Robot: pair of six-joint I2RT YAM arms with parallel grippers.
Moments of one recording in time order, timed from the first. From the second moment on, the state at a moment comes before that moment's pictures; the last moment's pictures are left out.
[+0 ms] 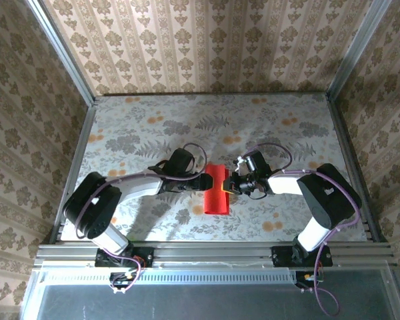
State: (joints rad) left arm -0.75 1.60 0.79 -0.08 0.38 -0.61; right arm 0.45 1.66 0.64 0.10 -0.61 0.73
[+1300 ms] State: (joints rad) left arm -0.85 1.84 1.10 -0.45 0.19 -0.50; right arm 0.38 1.38 0.60 -0.15 -0.42 0.63
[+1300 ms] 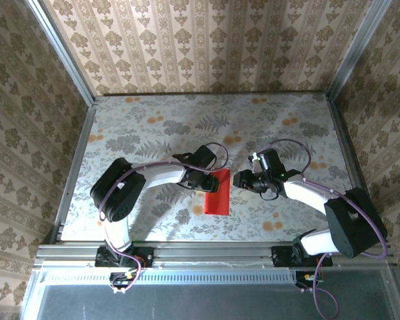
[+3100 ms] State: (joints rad) left arm -0.86 1.89 1.18 -0.54 0.19 -0.51; right arm 0.38 1.50 0.58 -0.08 -0.48 0.64
